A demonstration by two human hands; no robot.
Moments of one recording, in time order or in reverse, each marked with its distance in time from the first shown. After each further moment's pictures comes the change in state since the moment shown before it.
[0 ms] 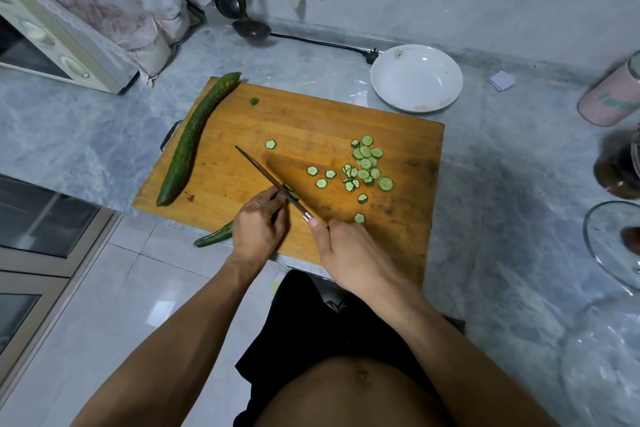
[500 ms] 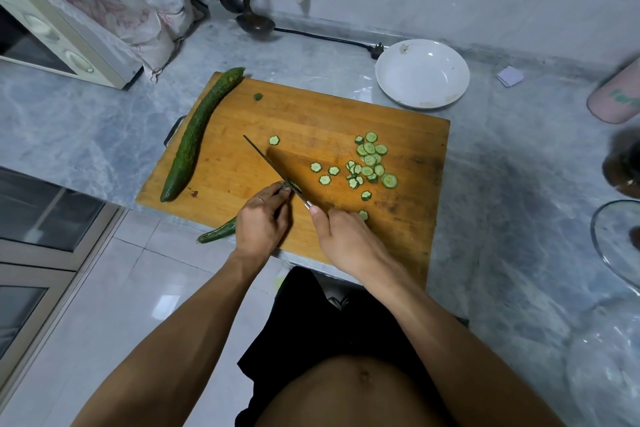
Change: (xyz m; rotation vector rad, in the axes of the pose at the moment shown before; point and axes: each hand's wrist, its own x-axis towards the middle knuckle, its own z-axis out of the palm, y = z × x) left_hand -0.002 0.000 0.002 0.000 0.011 -0.027; right_hand 0.021 0.001 0.008 0.095 -0.009 0.070
